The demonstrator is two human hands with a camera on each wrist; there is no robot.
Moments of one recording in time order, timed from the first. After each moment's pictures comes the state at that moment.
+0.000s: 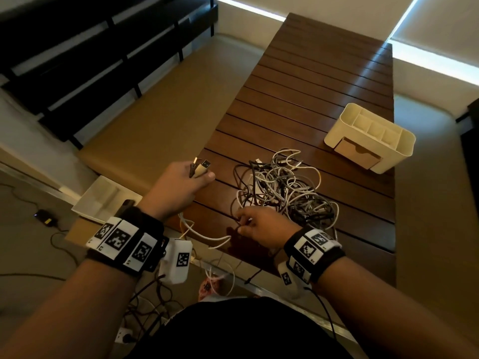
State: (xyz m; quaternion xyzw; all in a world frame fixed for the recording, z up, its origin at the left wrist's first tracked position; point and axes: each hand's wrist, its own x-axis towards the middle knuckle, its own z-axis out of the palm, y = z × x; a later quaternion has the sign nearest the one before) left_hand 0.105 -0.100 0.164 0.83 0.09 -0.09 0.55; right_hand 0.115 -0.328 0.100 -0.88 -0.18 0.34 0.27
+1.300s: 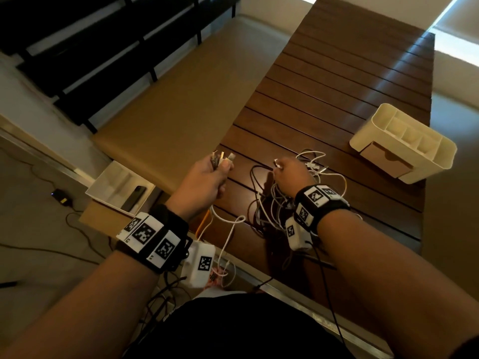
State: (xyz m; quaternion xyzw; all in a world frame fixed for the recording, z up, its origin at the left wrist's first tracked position) left_hand 0.127 -0.117 0.161 0.71 0.16 -0.11 0.68; right_hand 0.242 -0.320 0.074 -0.97 -0.05 0.14 0.20
